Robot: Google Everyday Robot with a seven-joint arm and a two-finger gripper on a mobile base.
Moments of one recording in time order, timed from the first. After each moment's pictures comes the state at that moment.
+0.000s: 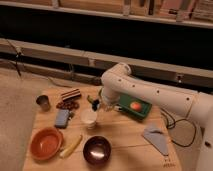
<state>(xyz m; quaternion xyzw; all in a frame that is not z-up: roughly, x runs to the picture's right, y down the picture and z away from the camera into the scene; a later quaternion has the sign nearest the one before) 0.018 0.106 0.772 -0.30 -0.13 -0.11 0.94</state>
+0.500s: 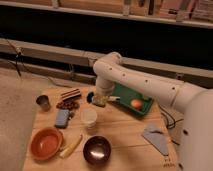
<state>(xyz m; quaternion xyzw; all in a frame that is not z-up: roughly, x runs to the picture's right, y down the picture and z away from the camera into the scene) -0.015 0.042 0.791 -0.30 -0.12 -0.16 0.93</state>
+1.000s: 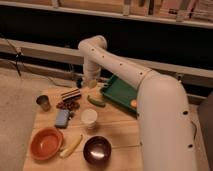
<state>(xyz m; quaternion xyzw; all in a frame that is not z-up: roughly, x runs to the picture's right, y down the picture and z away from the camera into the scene) -0.087 -0.020 0.822 -0.32 -0.15 -0.22 0.91</state>
